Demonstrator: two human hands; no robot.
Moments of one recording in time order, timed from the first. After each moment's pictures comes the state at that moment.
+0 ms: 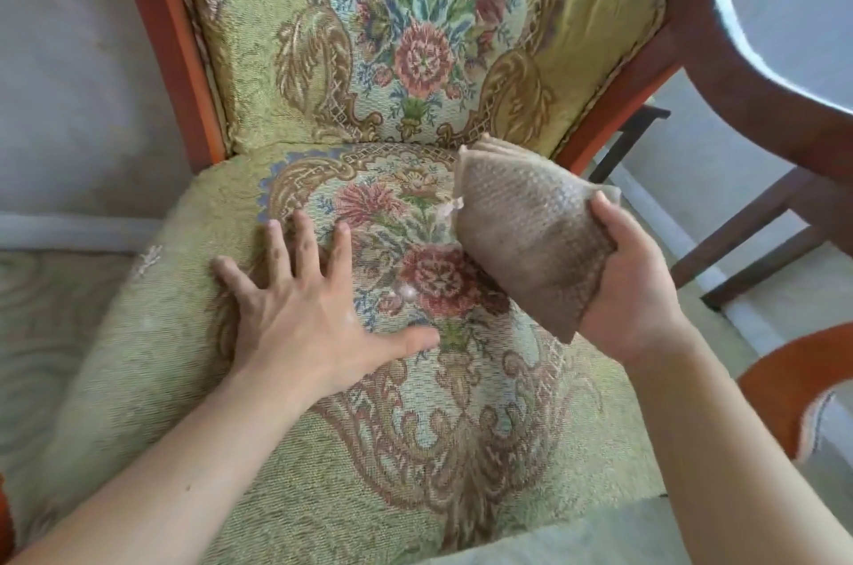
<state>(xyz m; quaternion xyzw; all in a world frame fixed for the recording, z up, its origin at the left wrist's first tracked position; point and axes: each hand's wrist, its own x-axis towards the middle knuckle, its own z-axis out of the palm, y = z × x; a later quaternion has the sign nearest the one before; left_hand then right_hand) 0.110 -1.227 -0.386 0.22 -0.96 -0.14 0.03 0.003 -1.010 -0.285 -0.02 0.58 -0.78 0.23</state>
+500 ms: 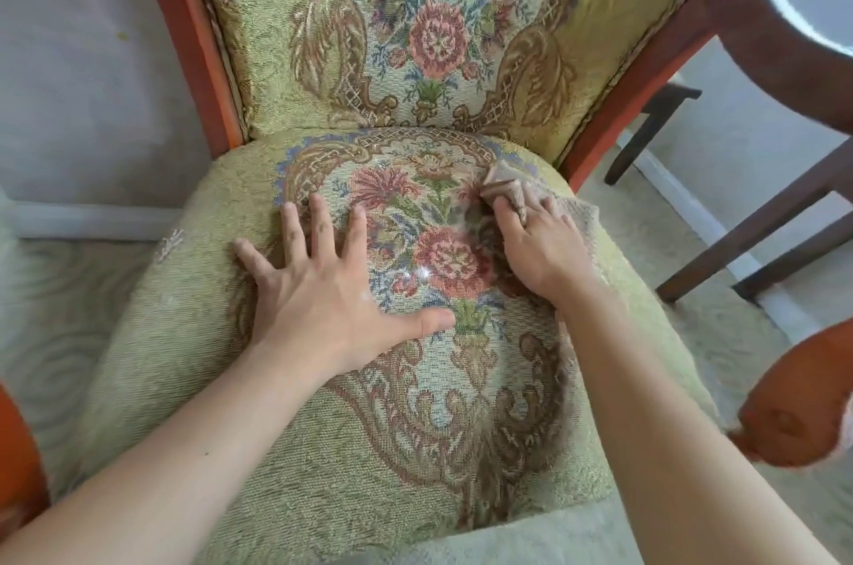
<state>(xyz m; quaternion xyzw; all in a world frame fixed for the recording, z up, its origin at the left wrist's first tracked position) 0.110 -1.227 -0.387 0.23 -0.96 -0.13 0.03 -0.042 -1.049 -0.353 -0.26 0.96 -0.12 0.00</state>
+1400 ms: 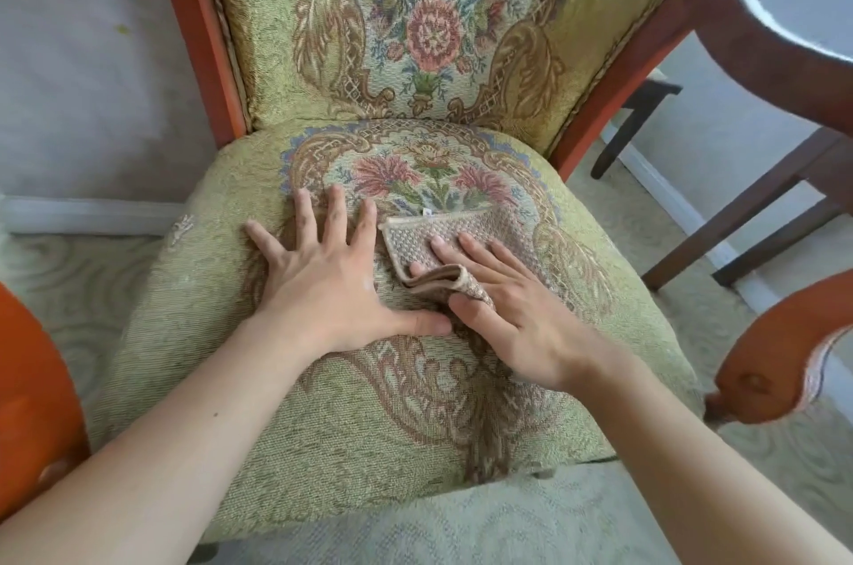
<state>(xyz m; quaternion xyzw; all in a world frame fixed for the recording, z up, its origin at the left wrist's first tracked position) 0.118 -1.235 -0.385 0.16 -0.98 -0.14 -0.01 0.056 -1.027 -0.344 -0.47 0.87 -0.15 0.10</state>
